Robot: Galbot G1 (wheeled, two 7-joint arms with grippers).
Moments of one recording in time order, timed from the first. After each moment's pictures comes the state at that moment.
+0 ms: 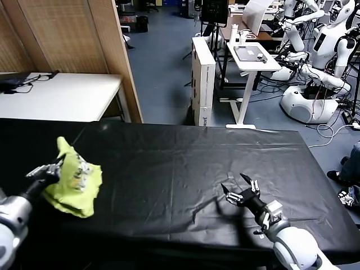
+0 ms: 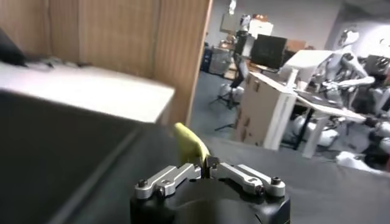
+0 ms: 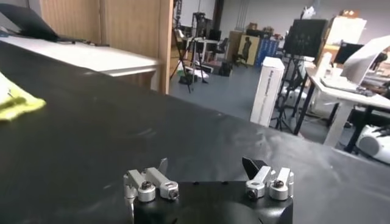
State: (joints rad) left arm 1.61 -0.92 -1.01 -2.30 -0.99 0.50 -0.19; right arm -1.38 0.93 0.37 2.01 0.37 -0.25 -0.04
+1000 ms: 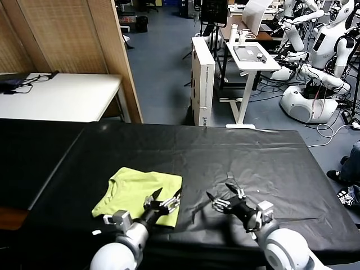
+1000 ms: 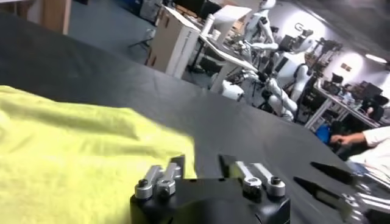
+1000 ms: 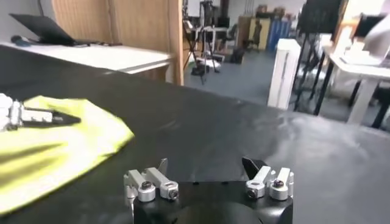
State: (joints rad) left arm 1.45 -1.32 -0.27 -2.17 -0.59 0.46 -0.15; right arm -1.31 0.93 0.24 2.07 0.69 -0.42 0.06
